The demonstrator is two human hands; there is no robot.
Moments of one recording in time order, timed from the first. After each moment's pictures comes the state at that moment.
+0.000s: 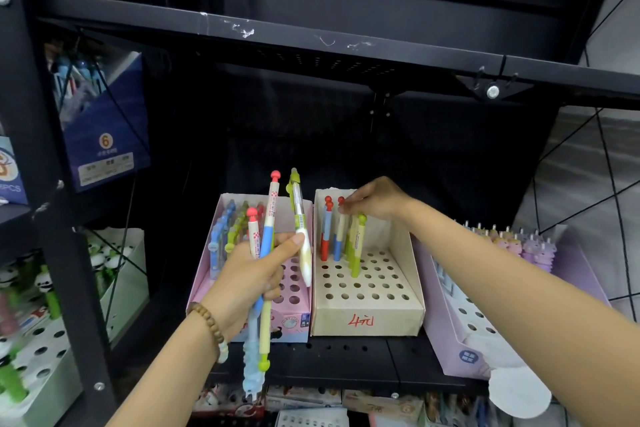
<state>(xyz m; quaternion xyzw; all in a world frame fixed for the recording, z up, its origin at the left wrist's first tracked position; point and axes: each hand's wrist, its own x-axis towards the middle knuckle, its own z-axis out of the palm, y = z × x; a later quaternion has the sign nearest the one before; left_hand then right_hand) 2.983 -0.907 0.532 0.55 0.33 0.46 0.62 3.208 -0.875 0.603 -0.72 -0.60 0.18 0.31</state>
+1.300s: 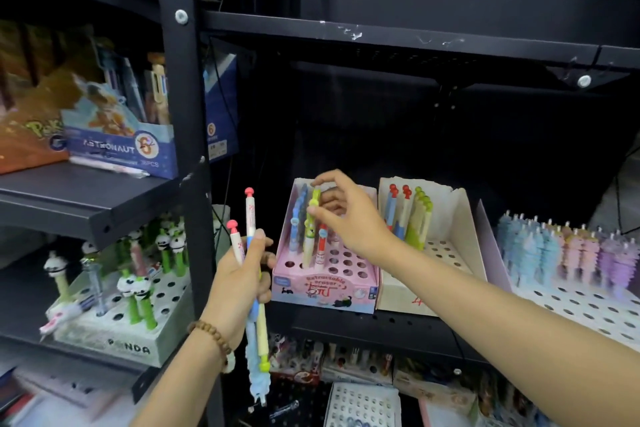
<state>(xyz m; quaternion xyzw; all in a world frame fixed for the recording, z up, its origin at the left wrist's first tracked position) 2.886 -0.932 0.504 0.45 0.40 0.57 0.55 3.055 -0.911 0.563 -0.48 -0.72 0.19 0.47</state>
